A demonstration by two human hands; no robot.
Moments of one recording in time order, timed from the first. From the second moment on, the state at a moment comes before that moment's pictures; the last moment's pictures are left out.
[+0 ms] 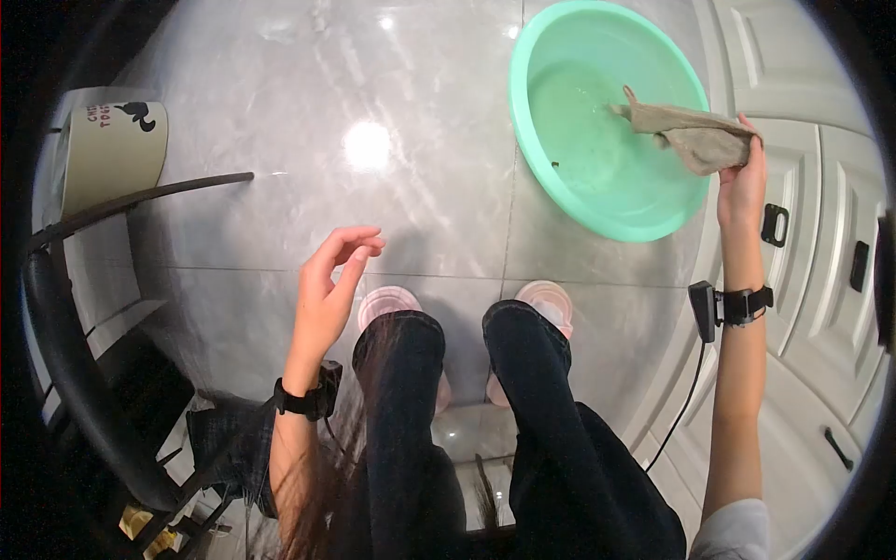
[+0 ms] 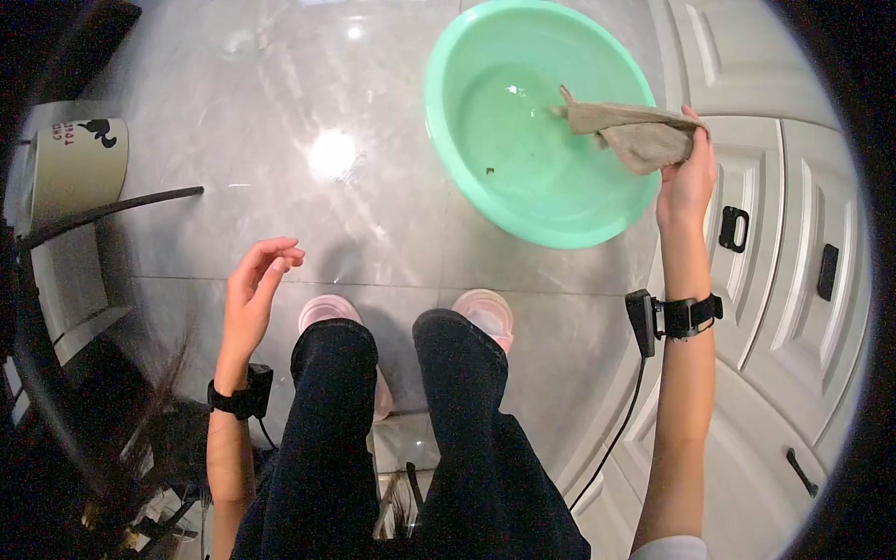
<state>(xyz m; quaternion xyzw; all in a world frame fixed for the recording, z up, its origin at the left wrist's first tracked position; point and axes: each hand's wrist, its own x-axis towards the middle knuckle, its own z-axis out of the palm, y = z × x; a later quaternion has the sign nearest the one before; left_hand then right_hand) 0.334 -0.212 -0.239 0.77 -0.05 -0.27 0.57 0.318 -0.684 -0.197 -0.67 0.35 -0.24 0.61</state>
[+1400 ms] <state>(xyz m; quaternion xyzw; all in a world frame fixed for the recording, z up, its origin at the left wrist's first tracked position) 0.257 -0.364 -0.132 0.63 0.20 -0.37 0.65 0.190 -0.686 -0.127 -0.63 0.46 -0.13 0.61</state>
